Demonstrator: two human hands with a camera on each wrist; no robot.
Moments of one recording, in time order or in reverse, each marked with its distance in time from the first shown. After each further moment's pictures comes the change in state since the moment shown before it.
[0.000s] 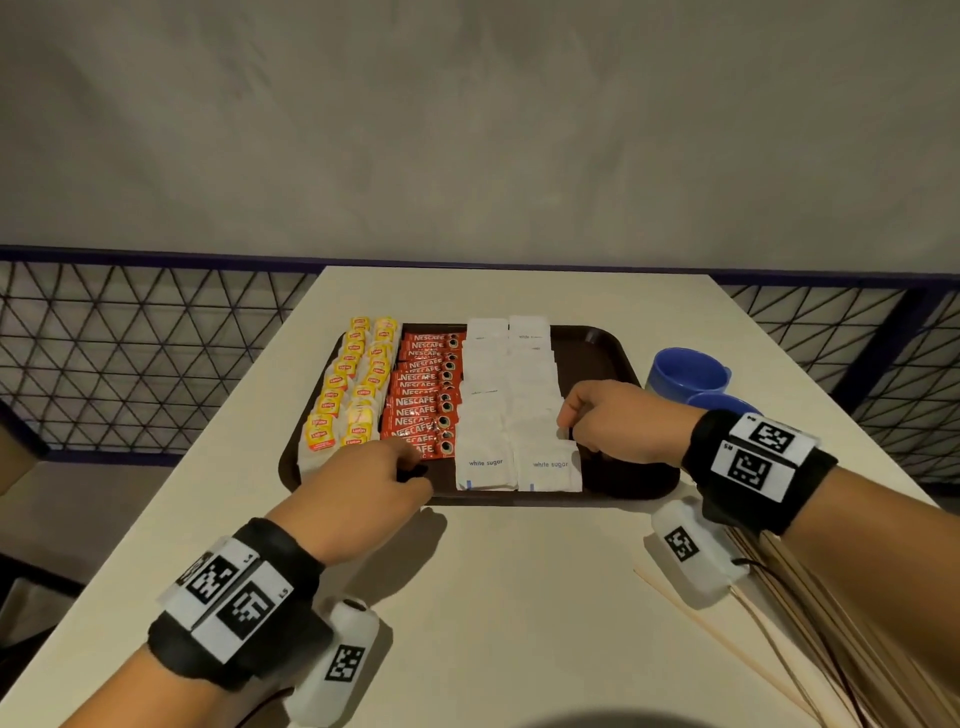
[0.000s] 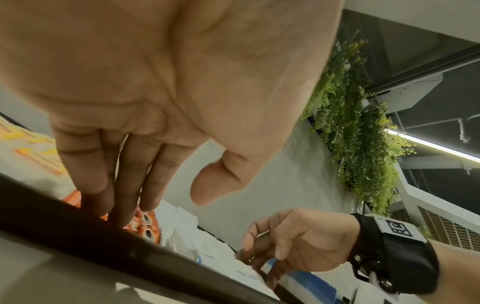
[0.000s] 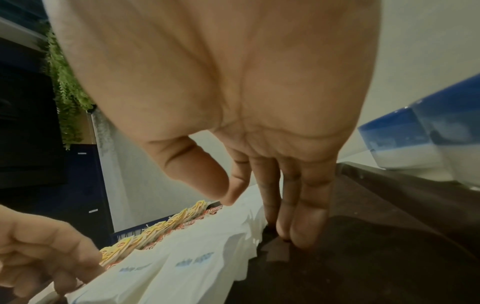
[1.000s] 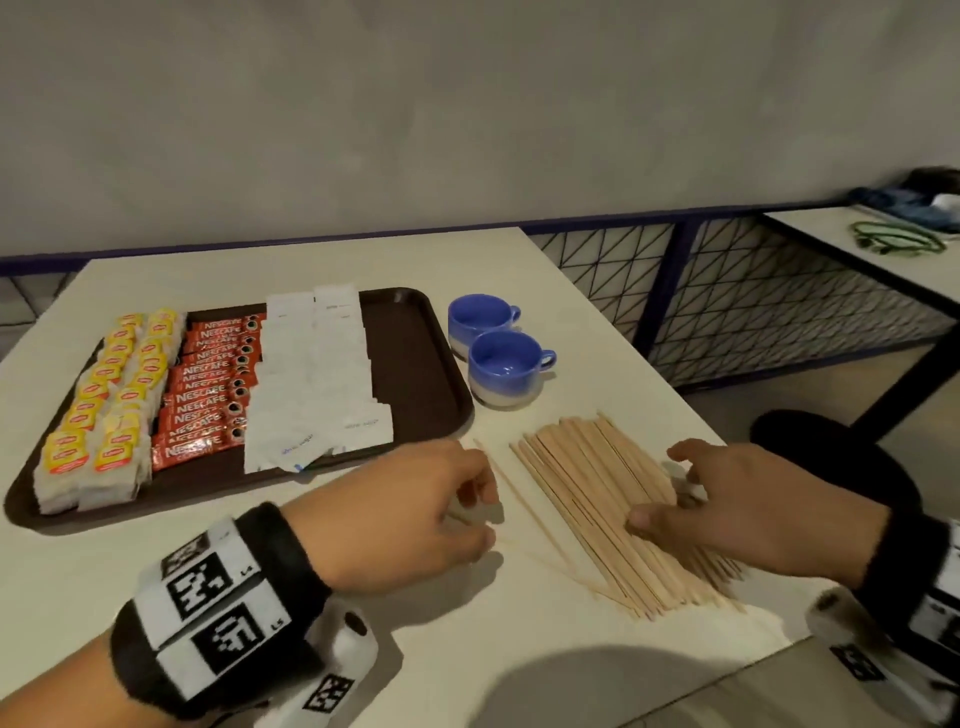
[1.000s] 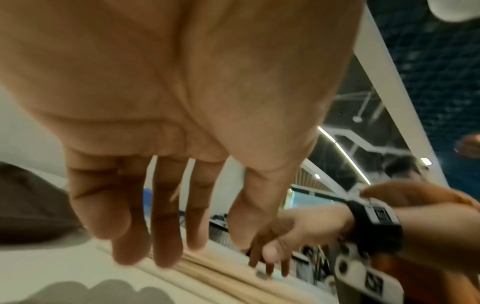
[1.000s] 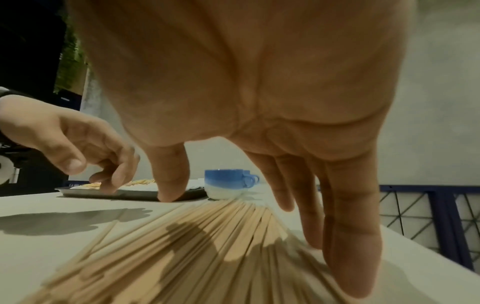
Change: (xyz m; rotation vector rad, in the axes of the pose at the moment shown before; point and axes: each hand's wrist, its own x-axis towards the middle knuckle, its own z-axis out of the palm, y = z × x) left_hand -0.026 0.160 0.086 0.231 -0.303 0.650; right_hand -0.225 0.171 -0.026 -0.330 0.064 0.423
